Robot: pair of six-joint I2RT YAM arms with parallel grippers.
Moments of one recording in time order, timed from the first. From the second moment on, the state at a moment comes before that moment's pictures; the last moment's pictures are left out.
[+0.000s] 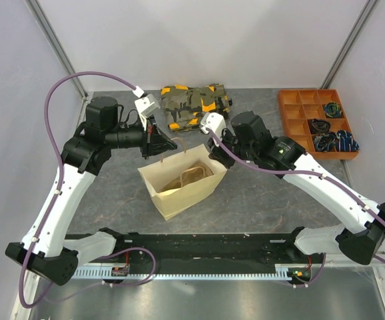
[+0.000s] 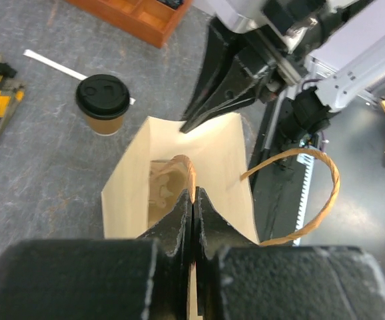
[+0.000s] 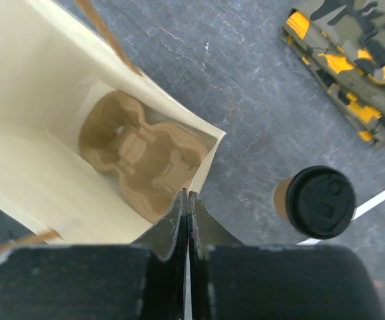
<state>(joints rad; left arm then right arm) -0.38 1.13 1.41 -0.71 0.85 0.07 0.79 1.30 1.37 -0.67 -0.19 -0.22</state>
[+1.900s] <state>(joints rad) -0.75 1.22 0.79 -0.10 0.26 0.46 0.75 1.42 1.44 -0.61 -0.29 0.15</state>
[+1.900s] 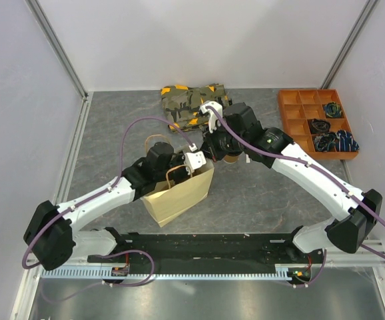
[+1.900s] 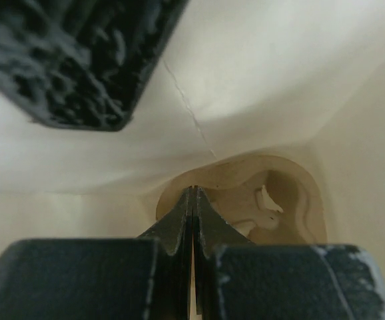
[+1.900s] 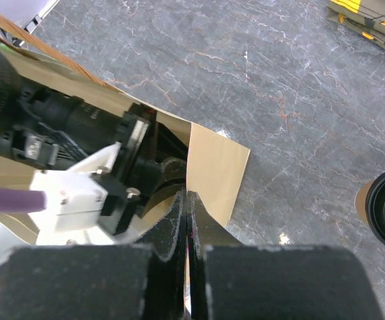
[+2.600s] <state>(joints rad) -0.73 1.32 0.75 0.03 0.27 0.46 0.73 1.42 1.43 -0.60 -0.27 0.15</state>
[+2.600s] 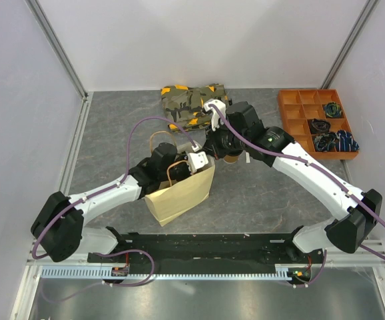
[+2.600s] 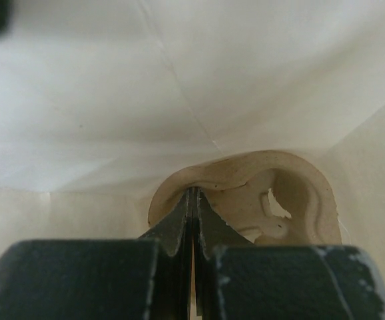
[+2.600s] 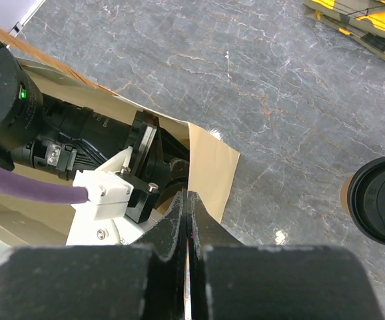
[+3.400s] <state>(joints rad) -0.74 1.42 0.80 -0.10 0.24 0.50 0.71 1.41 1.39 -0.55 -0.23 0.16</state>
